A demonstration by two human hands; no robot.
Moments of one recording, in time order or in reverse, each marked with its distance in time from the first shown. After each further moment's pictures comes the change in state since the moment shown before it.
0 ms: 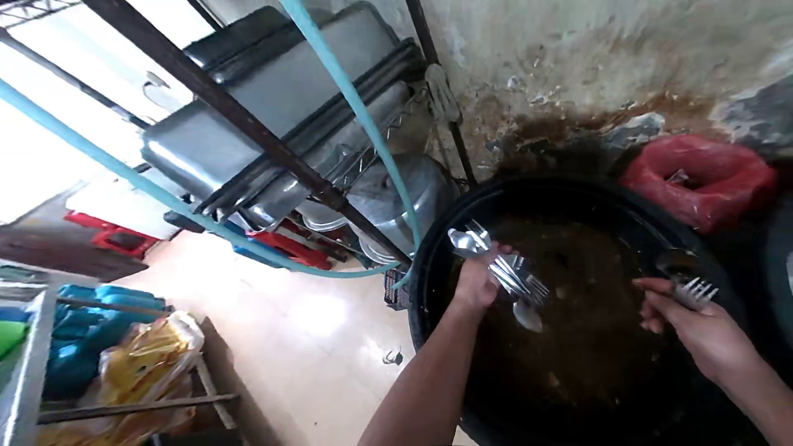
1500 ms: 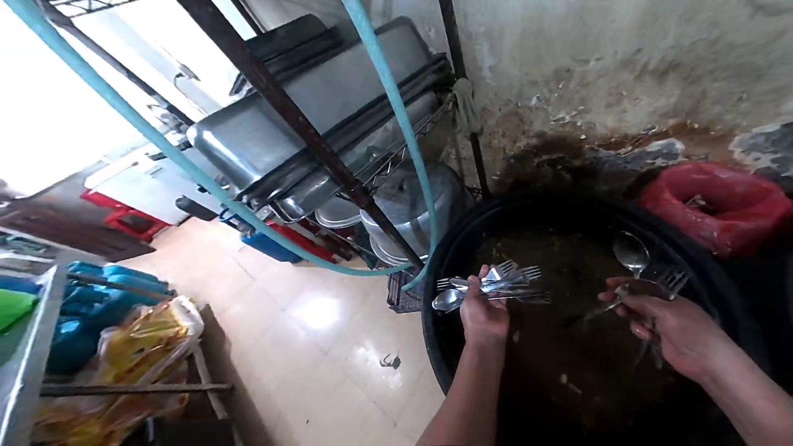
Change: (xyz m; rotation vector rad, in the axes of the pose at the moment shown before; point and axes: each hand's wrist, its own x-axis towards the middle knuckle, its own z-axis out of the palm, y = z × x) left_hand -0.031 -0.018 -0.011 -0.695 0.378 0.170; right_hand -0.005 -0.068 0.053 0.120 -0.121 0.240
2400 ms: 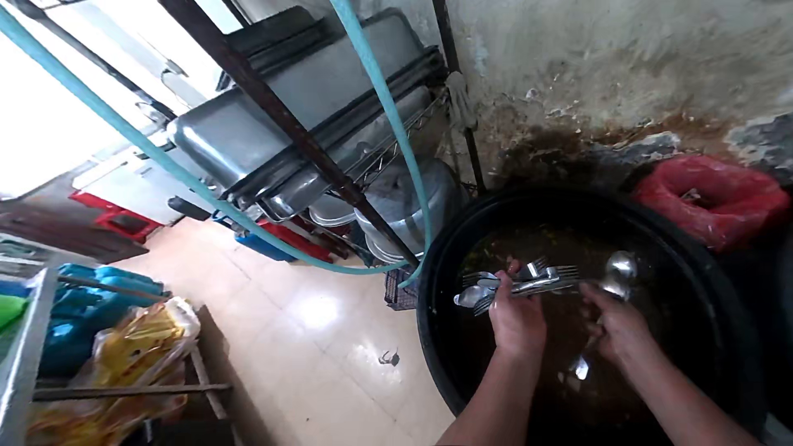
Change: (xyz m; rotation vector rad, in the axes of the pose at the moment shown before) left_hand -0.037 -0.043 0.018 0.029 -0.135 -0.032; right_hand 0.029 0.050 0.050 0.307 0.220 0.121
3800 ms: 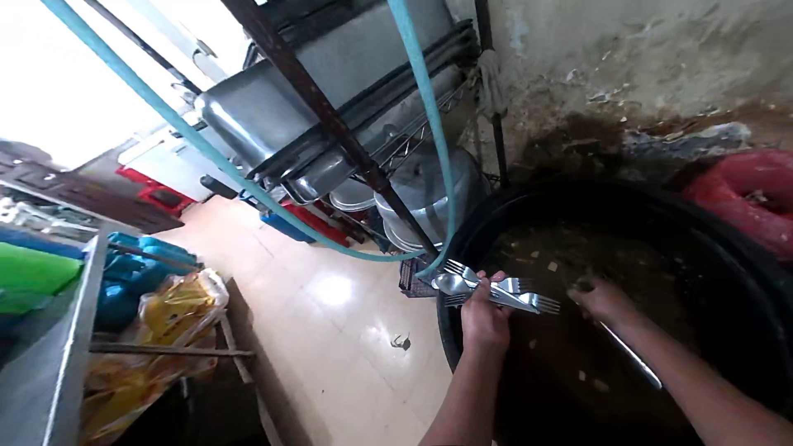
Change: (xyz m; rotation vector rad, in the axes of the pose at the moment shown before) left_hand 0.026 0.073 -0.046 0.305 0.167 0.044; right_hand 0.039 -0.006 0.044 -1.244 -0.330 -0.103
